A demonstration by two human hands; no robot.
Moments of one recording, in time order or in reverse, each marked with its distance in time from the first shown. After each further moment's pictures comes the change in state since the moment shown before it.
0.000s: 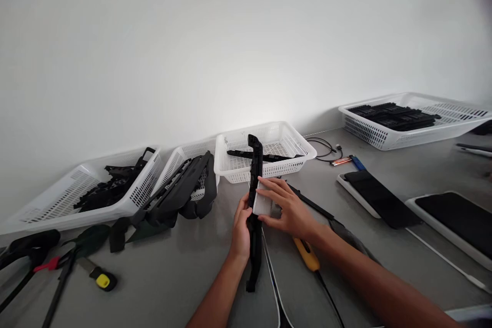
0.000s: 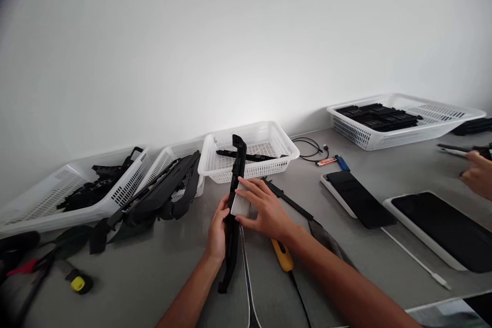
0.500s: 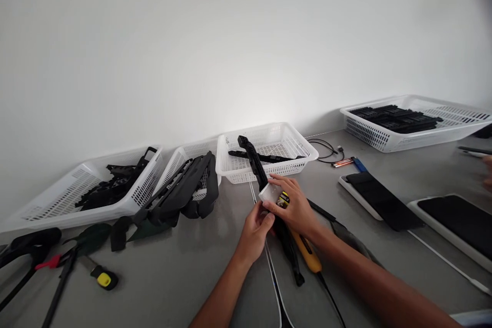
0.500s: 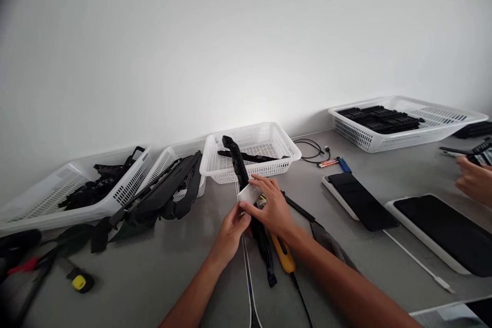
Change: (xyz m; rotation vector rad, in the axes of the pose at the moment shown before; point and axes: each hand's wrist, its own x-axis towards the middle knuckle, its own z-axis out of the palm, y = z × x) left_hand -0.005 -0.005 0.009 0.216 -0.245 -0.016; right_hand -0.002 0.006 0.007 0.087 0.169 0.323
